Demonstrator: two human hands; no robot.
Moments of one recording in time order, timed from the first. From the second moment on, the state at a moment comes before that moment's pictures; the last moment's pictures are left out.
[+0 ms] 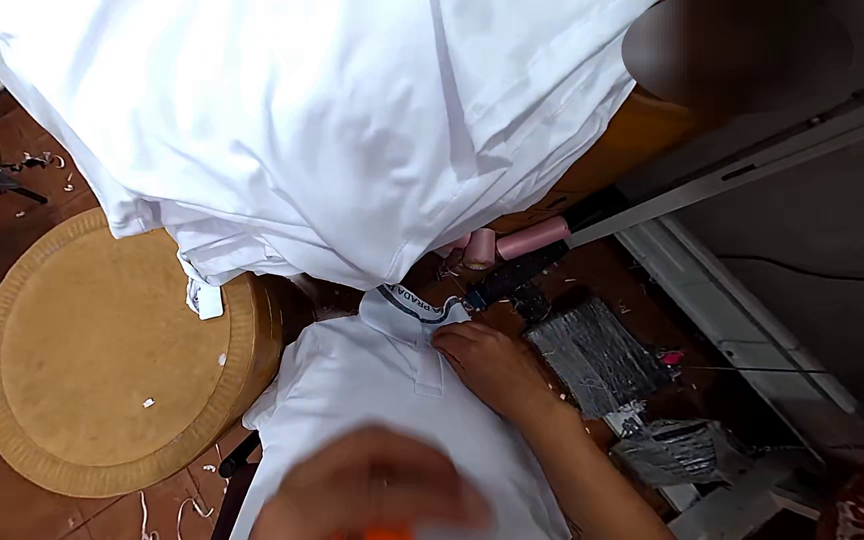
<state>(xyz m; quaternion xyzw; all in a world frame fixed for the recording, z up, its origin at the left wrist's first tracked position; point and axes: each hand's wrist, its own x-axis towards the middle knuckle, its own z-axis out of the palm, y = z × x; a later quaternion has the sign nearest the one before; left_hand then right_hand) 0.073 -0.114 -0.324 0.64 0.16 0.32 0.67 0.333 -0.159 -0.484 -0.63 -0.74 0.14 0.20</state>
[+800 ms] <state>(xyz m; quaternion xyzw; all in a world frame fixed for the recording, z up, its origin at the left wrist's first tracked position) 0.193 -0.024 -0.440 0.98 0.08 -0.12 0.15 0.328 -0.172 -0.498 -0.72 -0.63 0.13 0.27</state>
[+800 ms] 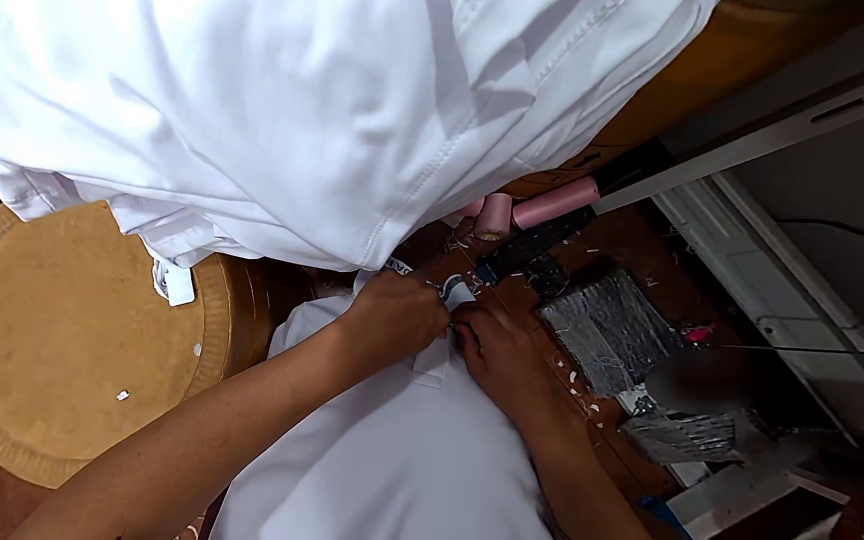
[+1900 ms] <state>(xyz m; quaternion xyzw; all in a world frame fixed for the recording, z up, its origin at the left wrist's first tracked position) 0.166 -0.033 -0.481 0.70 0.27 0.07 0.66 0.327 -0.176 -0.493 -0.70 -0.44 0.31 0.46</state>
